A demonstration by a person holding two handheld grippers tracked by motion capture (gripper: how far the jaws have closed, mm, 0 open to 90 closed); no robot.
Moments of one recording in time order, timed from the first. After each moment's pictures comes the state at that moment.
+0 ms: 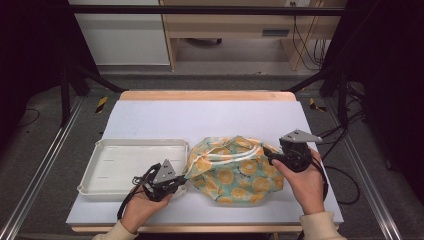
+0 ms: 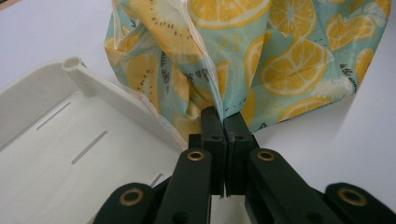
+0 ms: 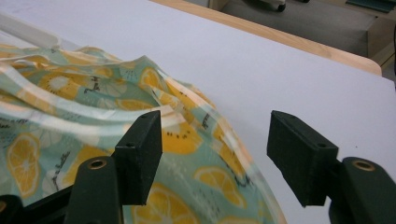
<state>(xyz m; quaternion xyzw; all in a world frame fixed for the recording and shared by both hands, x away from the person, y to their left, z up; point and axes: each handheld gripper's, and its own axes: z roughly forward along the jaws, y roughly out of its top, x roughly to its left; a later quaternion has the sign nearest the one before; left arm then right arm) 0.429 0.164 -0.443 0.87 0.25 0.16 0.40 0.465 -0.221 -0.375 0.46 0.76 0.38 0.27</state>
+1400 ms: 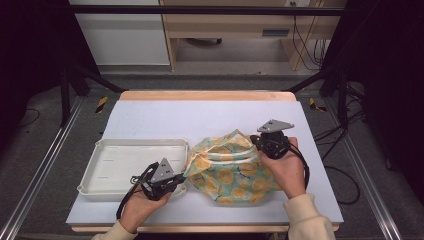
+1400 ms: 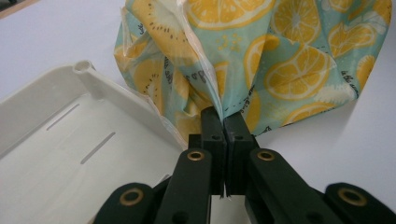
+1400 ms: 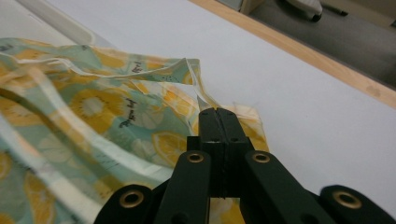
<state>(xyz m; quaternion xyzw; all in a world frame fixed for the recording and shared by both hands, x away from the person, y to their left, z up) 0.430 0.168 -0.439 0.86 0.26 0.17 0.41 0.488 -0.178 -0.367 0.38 0.81 0.37 0.26</state>
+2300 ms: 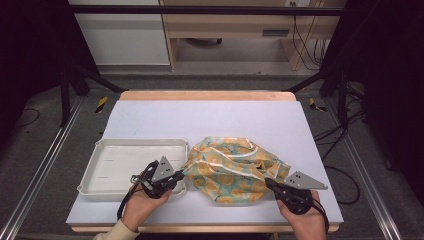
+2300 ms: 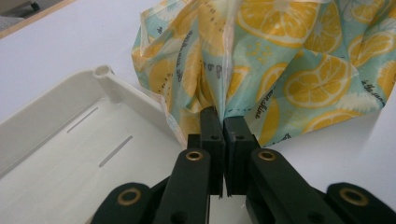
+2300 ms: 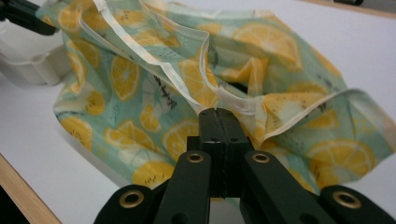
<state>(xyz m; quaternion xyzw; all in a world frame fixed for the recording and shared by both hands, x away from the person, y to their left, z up) 0.434 0.167 -0.440 0.85 0.26 0.19 0.41 0.378 -0.224 -0.434 0.42 0.76 0.44 0.22</state>
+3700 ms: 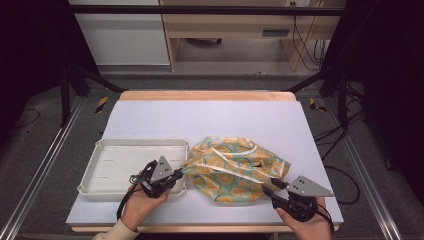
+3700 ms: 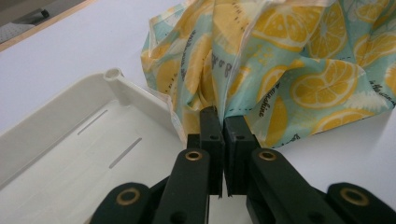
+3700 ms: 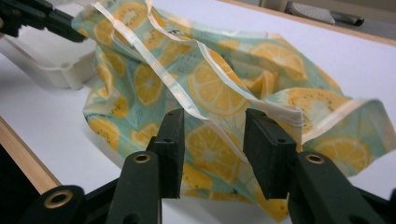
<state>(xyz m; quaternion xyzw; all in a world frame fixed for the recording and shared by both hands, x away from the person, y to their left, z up) 0.435 0.170 -0.441 0.85 0.26 0.21 0.41 0.360 -0.221 -0.414 0.39 0.76 0.46 0.24</state>
